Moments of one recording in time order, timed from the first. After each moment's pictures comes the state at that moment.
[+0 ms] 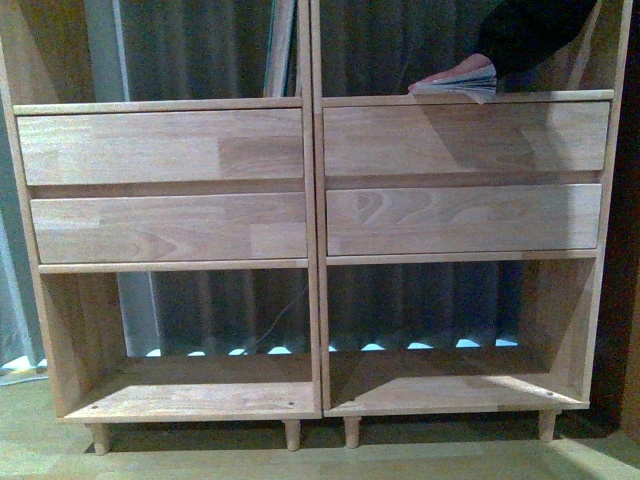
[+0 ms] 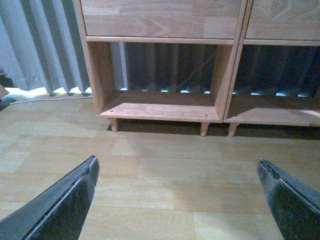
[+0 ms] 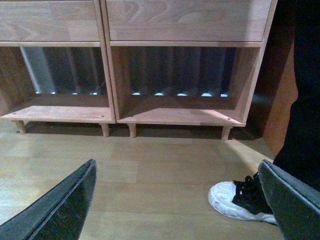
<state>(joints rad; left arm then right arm) 0.00 0.00 0.01 0.00 0.00 0.00 0.00 0.00 0.02 0.00 0.00 0.00</state>
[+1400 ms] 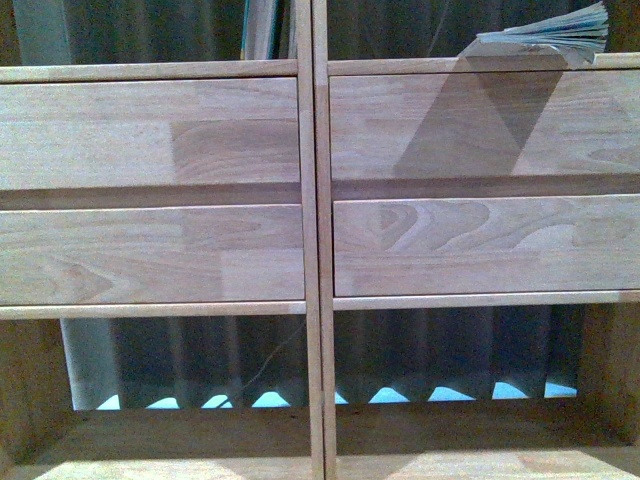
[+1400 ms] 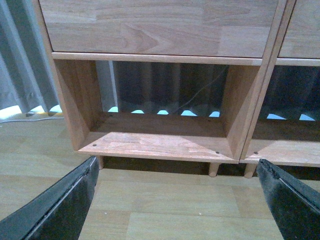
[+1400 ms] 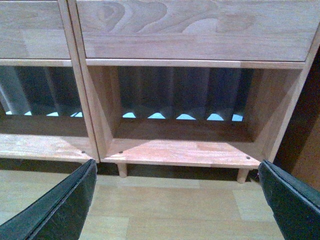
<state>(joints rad) 0.00 0.00 0.01 0.00 0.00 0.00 0.00 0.00 0.02 0.00 0.00 0.00</state>
